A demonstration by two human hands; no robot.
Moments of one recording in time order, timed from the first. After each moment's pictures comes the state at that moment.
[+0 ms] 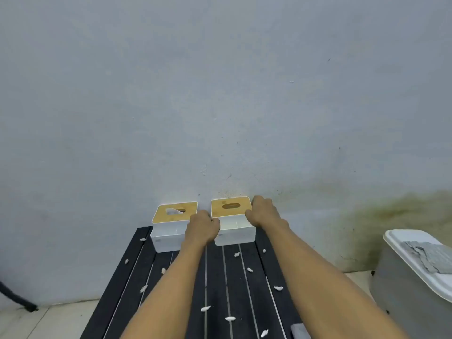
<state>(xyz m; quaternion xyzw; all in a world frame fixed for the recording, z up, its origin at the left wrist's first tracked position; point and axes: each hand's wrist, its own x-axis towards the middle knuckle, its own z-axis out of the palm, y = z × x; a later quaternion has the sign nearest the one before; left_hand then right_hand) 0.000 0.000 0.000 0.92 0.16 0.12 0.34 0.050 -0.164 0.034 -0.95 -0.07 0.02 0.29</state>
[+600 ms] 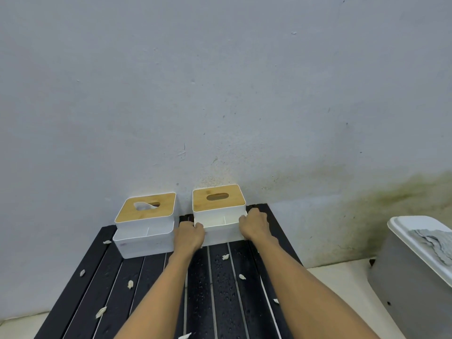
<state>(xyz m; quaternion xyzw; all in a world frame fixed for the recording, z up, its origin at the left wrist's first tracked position) 0.094 0.019 -0.113 0.85 0.23 0.10 0.47 0.129 -0.151 -0.078 -0.92 0.02 0.05 0.38</state>
